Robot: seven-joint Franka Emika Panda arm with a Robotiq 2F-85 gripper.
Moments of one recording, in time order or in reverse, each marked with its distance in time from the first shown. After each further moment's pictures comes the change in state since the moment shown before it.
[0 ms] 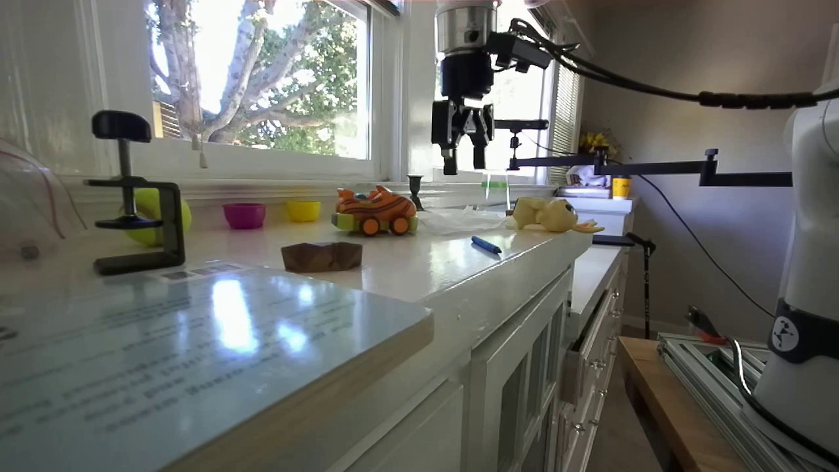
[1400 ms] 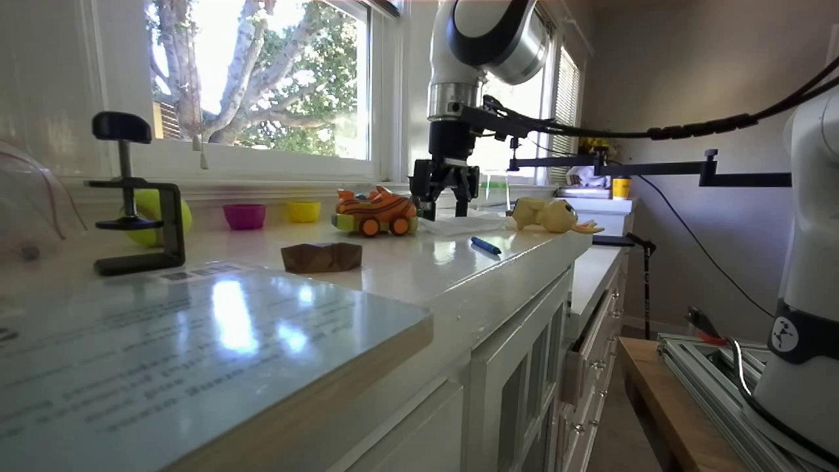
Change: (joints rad) arm 0.001 0.205 -0.096 -0.029 0.158 0.279 -0.053
